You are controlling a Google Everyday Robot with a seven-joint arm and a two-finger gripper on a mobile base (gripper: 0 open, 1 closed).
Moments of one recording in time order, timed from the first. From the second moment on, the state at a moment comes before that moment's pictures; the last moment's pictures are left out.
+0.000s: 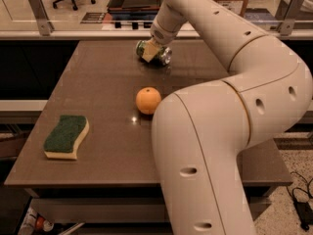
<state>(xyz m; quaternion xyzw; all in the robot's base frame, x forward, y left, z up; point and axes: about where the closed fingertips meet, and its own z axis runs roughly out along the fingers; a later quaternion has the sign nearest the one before) 0.813 -0.001 0.838 -0.48 0.84 0.05 0.26</state>
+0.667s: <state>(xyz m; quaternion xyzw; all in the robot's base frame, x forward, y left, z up) 0.813 0.001 0.837 -0.48 0.84 0.05 0.26</state>
